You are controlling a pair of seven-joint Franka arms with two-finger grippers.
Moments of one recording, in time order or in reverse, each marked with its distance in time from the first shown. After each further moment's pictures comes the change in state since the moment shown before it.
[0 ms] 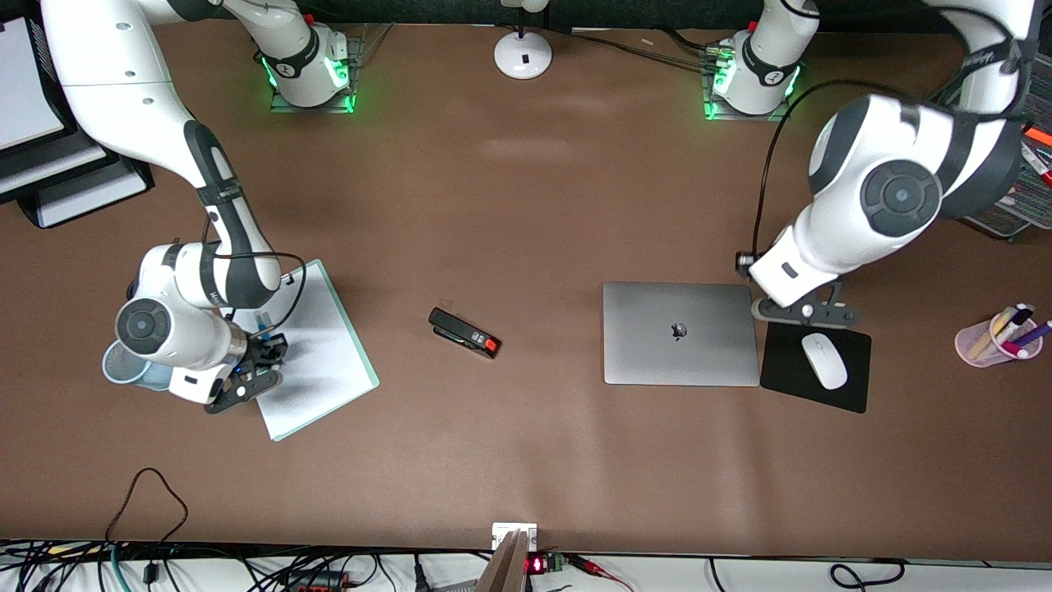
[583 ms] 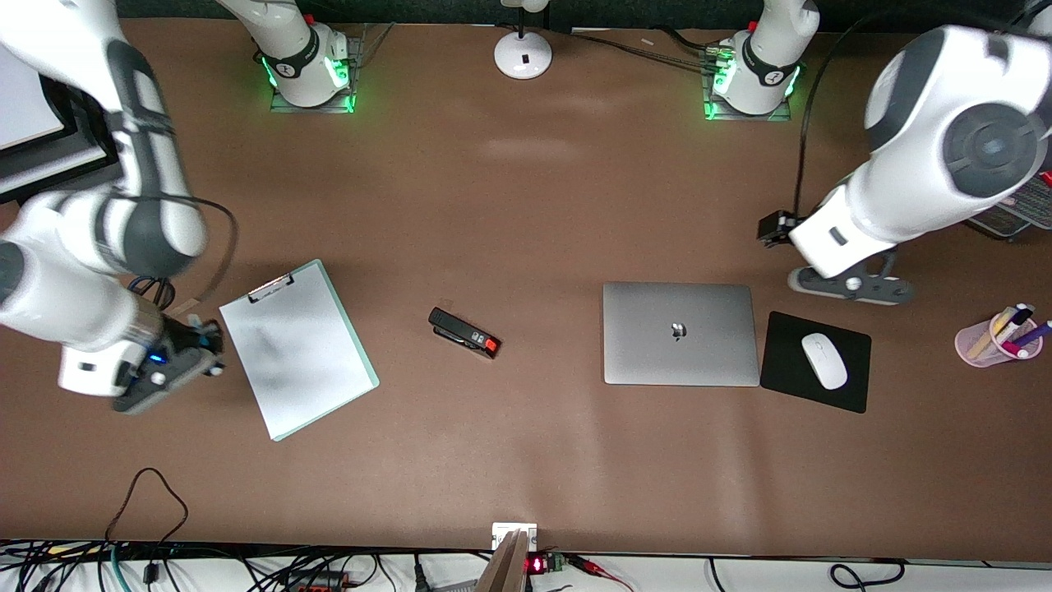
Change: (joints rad) left arm 0.019 -0.006 0.005 0.223 0.000 -0.249 0.066; right arm -0.062 -0.229 -0.011 0.033 0.128 -0.166 -0.348
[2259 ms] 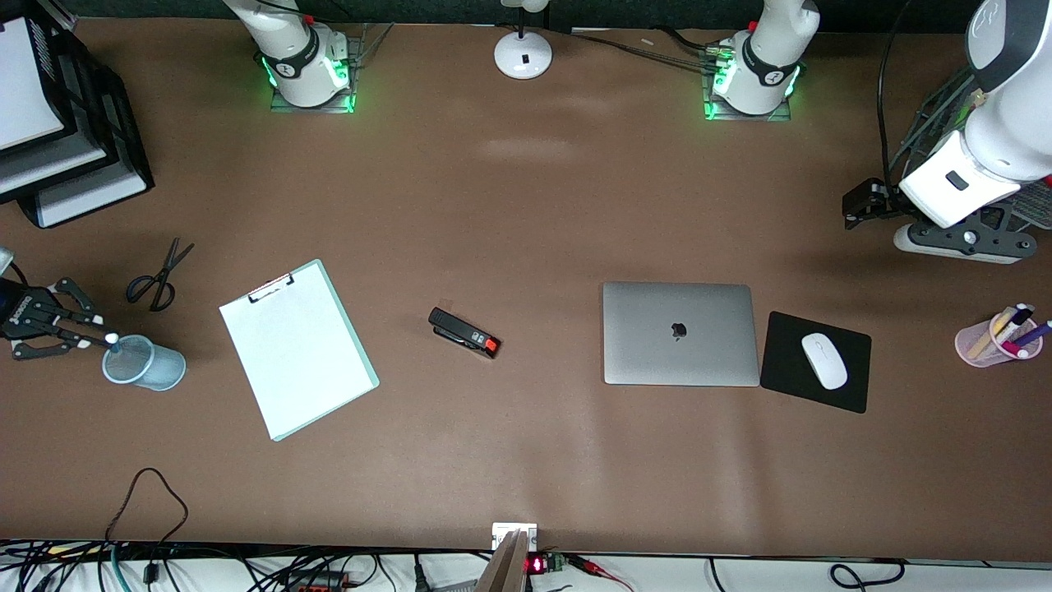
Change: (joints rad) left arm -0.053 -0.236 0.229 -0.280 -0.023 0.189 0.183; right arm -0.443 0.130 -0.006 0.094 0.753 -0.334 -1.469
